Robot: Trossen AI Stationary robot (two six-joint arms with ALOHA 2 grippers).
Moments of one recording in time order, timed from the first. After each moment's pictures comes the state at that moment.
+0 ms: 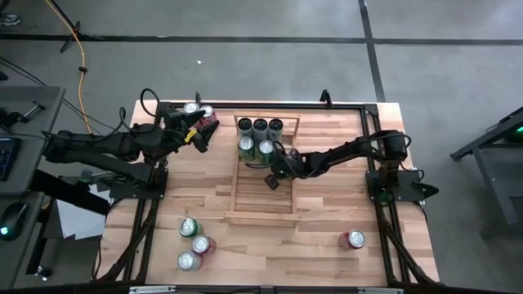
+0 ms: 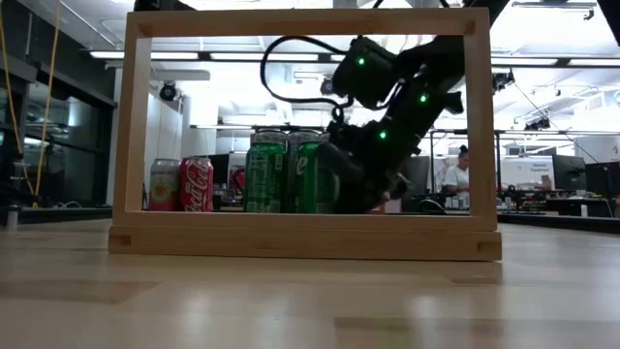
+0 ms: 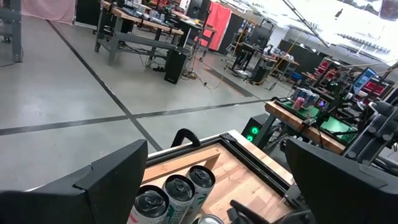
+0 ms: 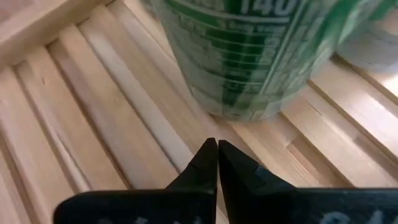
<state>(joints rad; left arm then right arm) -0.09 0.81 0.84 -0.12 -0.81 -0.47 -0.03 1.90 0.99 -0.02 0.29 0.59</state>
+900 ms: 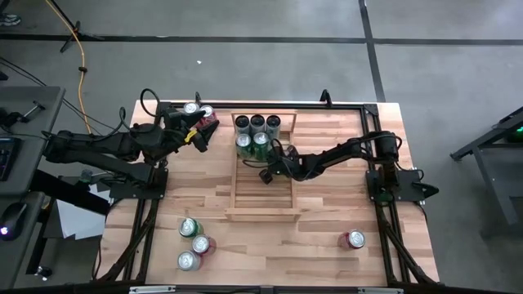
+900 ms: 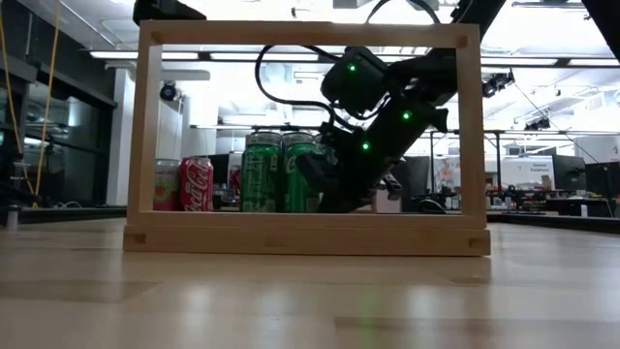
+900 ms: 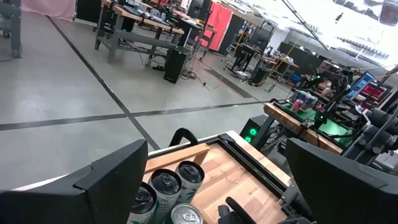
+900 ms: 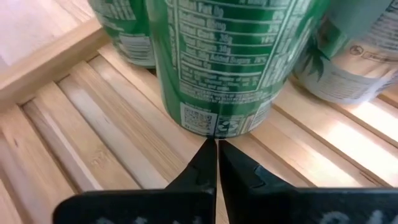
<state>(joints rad) -0.09 0.81 0.84 -0.12 -0.81 -0.50 -0.05 1.98 1.01 0.15 0.49 0.57</state>
